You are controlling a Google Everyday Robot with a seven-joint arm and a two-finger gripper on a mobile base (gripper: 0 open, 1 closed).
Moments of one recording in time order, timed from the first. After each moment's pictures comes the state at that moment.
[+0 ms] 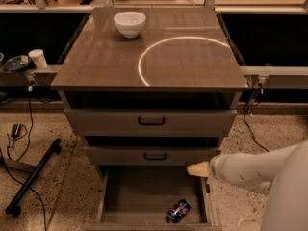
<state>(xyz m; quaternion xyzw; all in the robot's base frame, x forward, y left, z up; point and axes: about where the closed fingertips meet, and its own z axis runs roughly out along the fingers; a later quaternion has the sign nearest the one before) 0.510 -0.229 0.522 -0.09 0.95 0.01 0.29</state>
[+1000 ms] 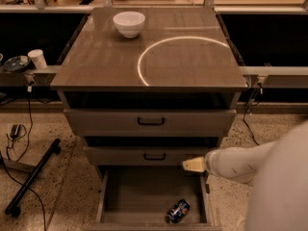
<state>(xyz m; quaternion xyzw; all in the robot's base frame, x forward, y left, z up) 0.528 -0.211 0.526 -0.10 0.95 0.02 0.29</state>
